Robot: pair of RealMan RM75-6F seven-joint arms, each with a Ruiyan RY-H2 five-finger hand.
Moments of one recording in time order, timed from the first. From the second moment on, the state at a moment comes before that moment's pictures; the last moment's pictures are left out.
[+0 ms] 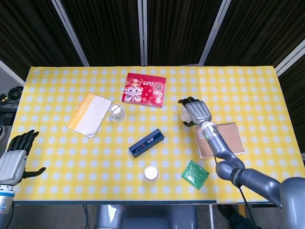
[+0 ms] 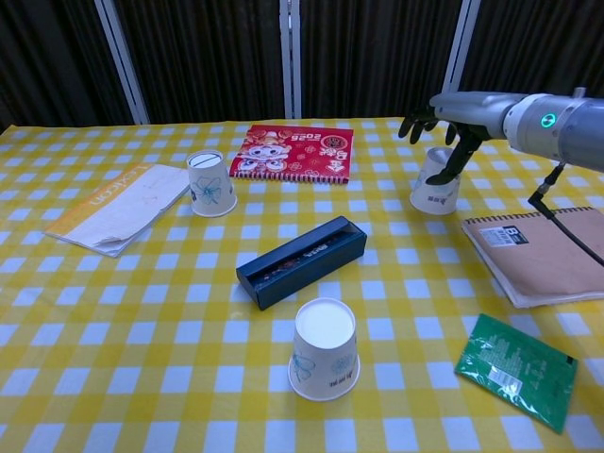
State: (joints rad) left arm -0.13 -1.03 -0.05 -1.91 1.33 1.35 0.19; right arm 0.89 -1.60 0.31 -1.08 -1.03 0.70 -0.21
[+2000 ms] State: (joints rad) left arm -0.11 -0.96 0.01 -1.96 1.46 1.38 0.09; right arm 0.77 -1.13 0.11 -2.00 -1.62 0.88 -0.29
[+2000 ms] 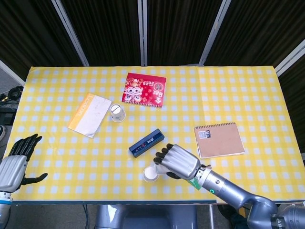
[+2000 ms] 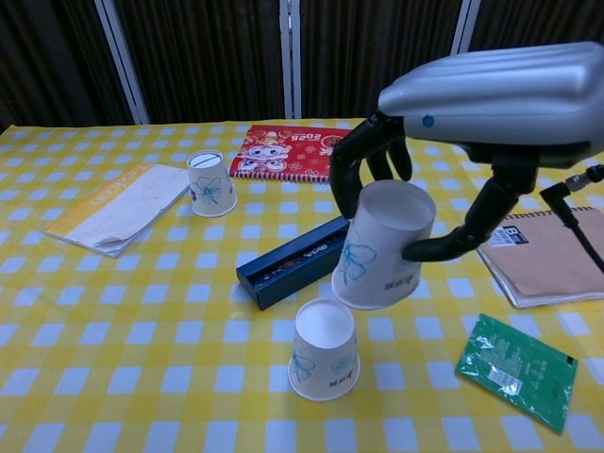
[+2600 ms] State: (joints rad) left arm -0.11 -0.95 0.01 -1.95 1.46 1.37 0.06; right arm 0.82 -1.32 0.11 -1.99 -1.43 0.83 -0.57
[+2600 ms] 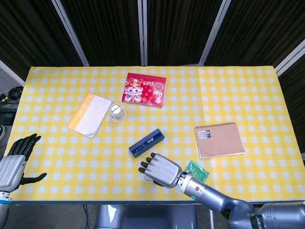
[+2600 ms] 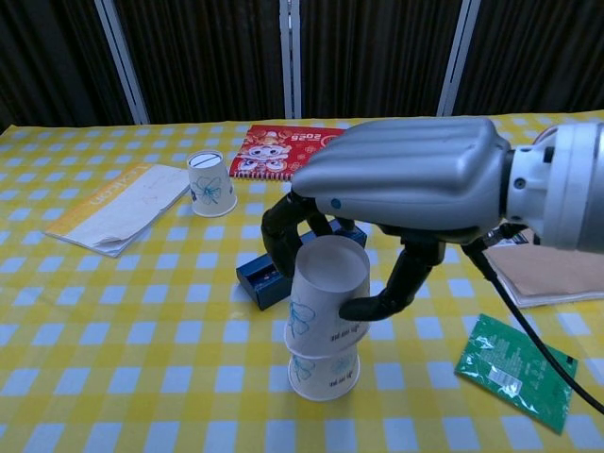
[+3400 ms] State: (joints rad) left arm -0.12 -0.96 0.01 -1.95 1.45 1.37 0.08; right arm 0.83 -1.31 0.08 -2.00 -1.40 0.86 -0.59
